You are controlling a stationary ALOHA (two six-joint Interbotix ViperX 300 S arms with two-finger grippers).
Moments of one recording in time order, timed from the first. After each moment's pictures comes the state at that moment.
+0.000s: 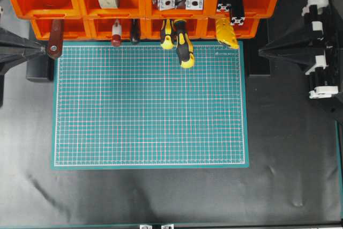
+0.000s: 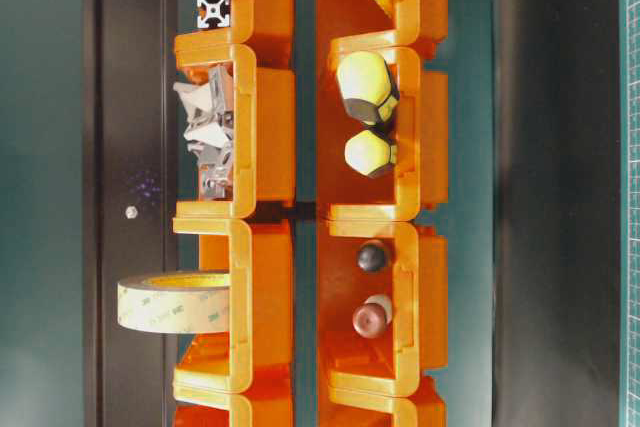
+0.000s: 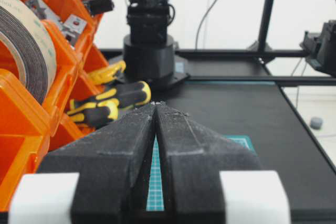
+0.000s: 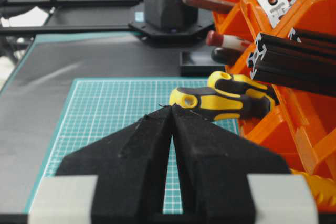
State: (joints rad) left arm 0.00 -0.97 1.17 0.00 -0.29 0.00; right arm 0.00 -0.97 1.19 0.00 -0.10 0.00
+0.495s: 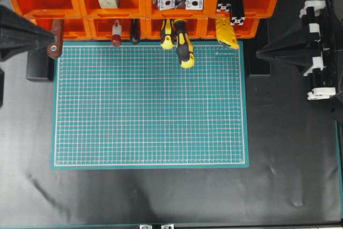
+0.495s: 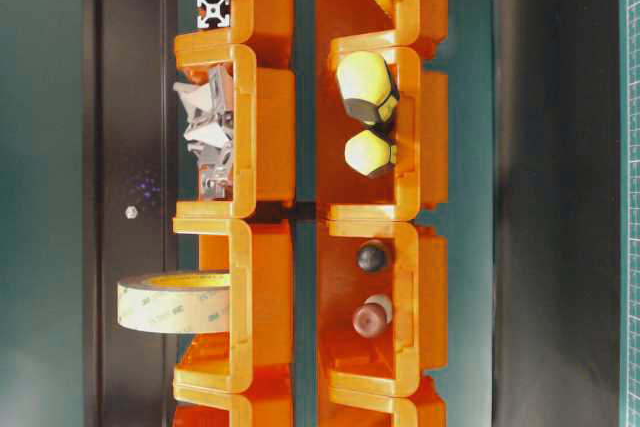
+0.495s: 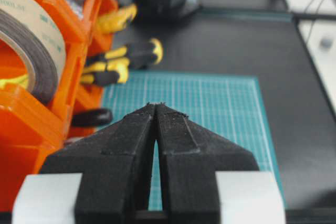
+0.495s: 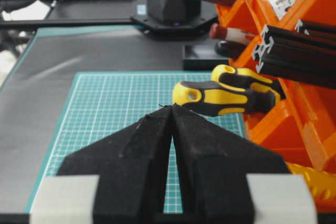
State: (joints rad) left arm 0.02 -0.84 0.78 0.06 0.34 -0.10; right arm 0.01 -0.95 1.19 0.00 -0.10 0.01
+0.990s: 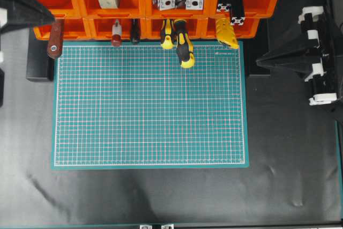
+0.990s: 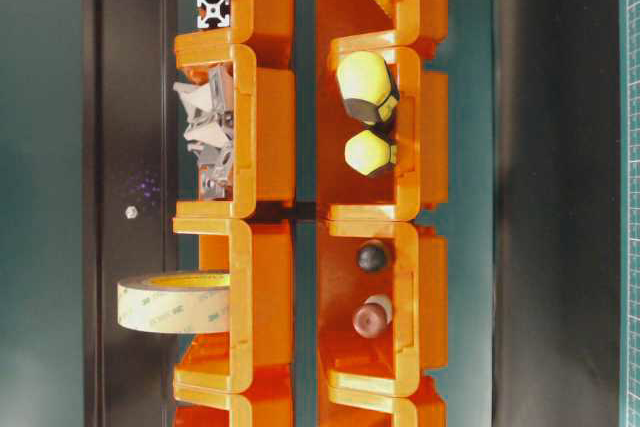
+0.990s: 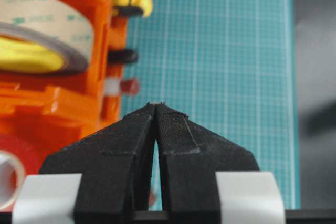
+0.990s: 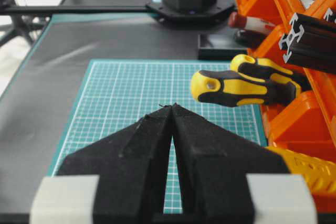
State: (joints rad) left arm 0.05 -0.56 0.23 0.08 1.10 -0.04; right arm 0.05 -0.95 1.19 0.00 -0.07 0.01
